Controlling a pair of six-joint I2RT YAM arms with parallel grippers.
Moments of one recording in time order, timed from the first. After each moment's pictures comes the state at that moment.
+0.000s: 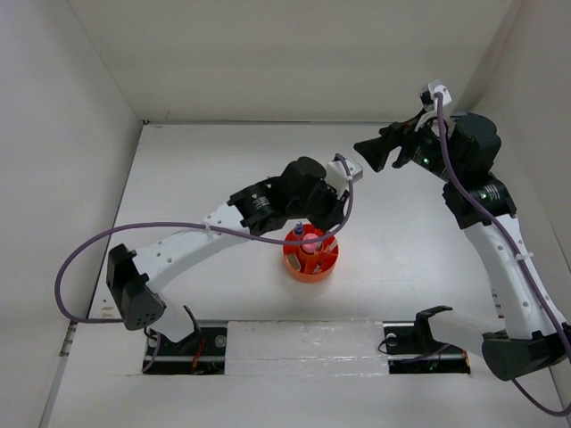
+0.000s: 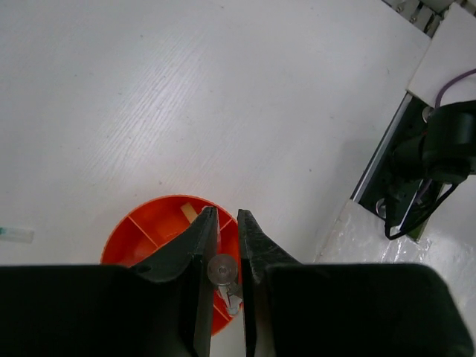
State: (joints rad) left arm -0.99 1.49 1.48 -0.54 0.14 -0.14; right arm 0.26 1.13 1.39 -0.31 -0.48 0.19
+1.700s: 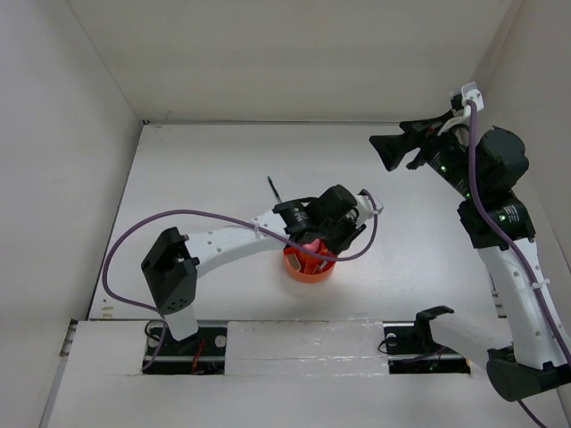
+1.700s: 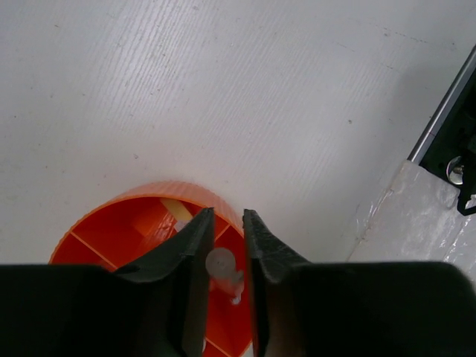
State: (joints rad) left arm -1.08 1.71 1.44 -0.53 0.07 -0.06; right arm 0.25 1.01 1.38 -0.28 -0.35 0.22
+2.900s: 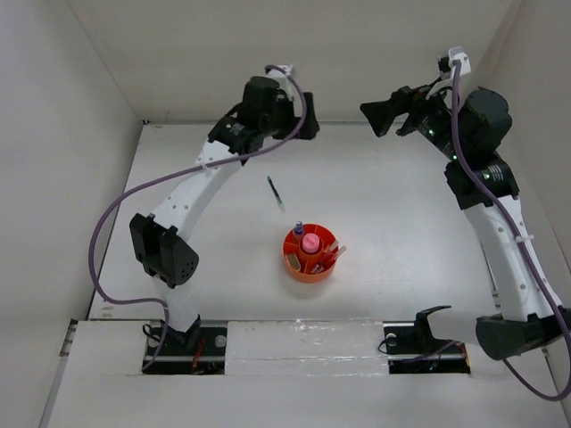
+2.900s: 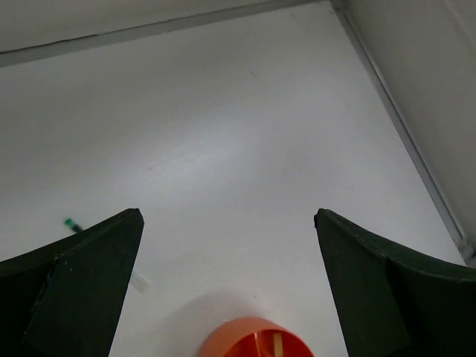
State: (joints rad) left arm -0.62 1.78 1.93 -0.56 0.08 -0.33; right arm 0.25 1.20 1.55 -0.23 -0.34 0.23
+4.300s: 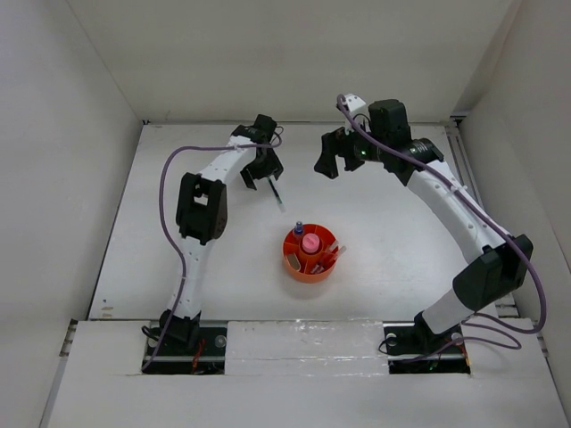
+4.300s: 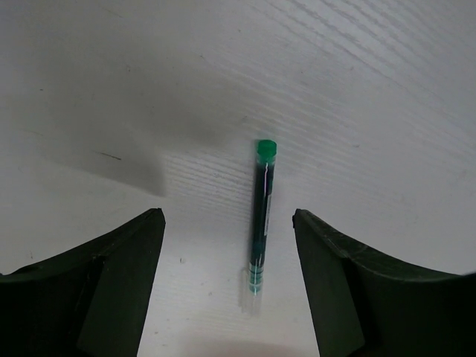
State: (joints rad) left arm -0.38 2.36 2.11 -0.97 -0.11 -0.81; right arm 0.43 1.57 1.61 -0.59 -0.38 0.02
